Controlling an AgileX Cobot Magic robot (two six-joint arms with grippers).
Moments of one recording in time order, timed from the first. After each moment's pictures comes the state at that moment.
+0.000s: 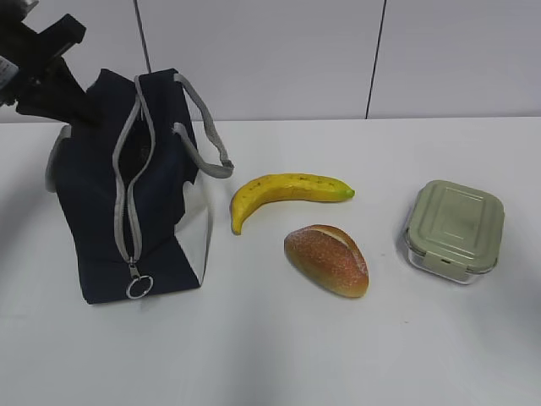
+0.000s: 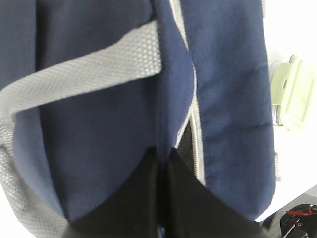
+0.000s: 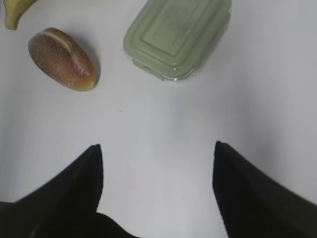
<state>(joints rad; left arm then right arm) 0.01 1.77 -1.51 -0.64 1.16 0.23 0.04 0.81 -0.71 0.11 0.91 -0.07</state>
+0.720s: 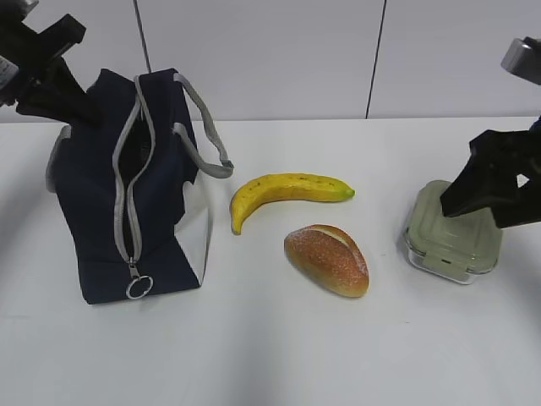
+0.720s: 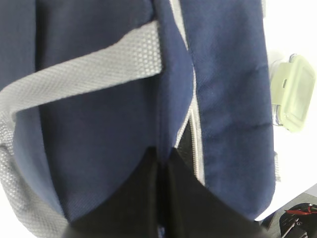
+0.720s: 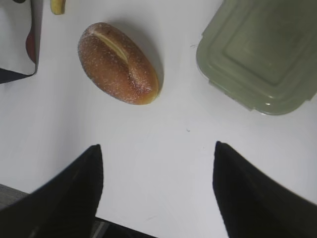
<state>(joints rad) 0.01 1.77 -1.51 -0.64 1.16 0.23 0.02 1.38 -0.97 0.45 0.91 -0.28</state>
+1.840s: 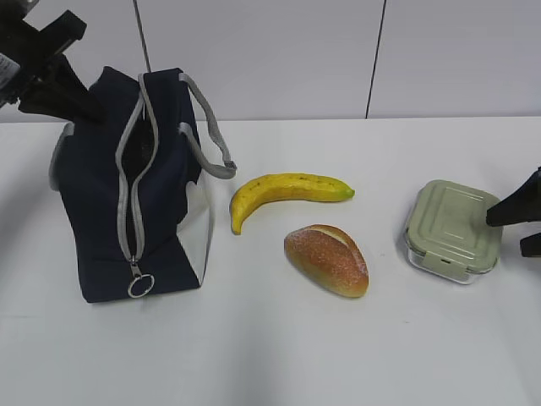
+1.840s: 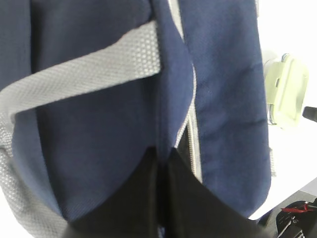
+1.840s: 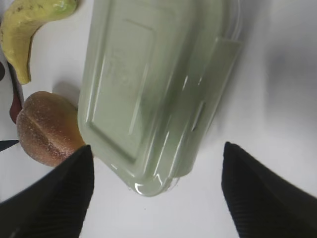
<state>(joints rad) 0.01 1.77 -1.51 -0.67 1.16 0.25 -0.46 1.83 -0.99 0.94 0.99 -0.92</state>
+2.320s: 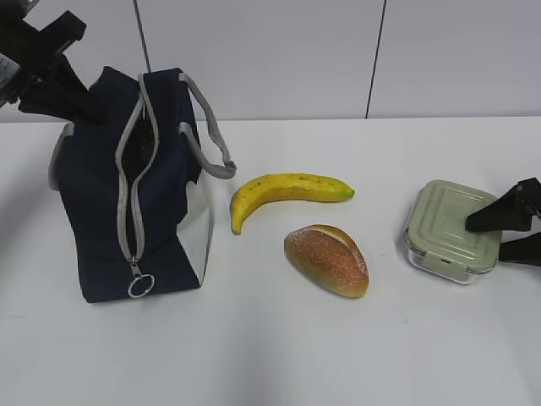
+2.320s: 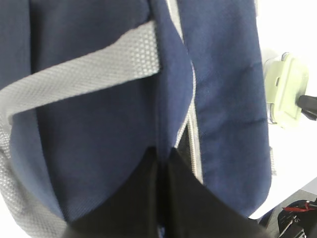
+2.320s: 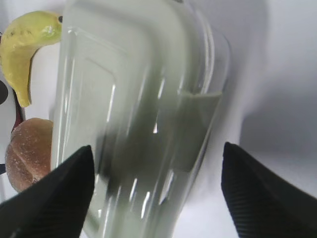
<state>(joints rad) 0.01 1.77 -1.51 -0.67 1.16 0.26 -0.46 2.00 -1.00 1.14 0.96 -1.12</state>
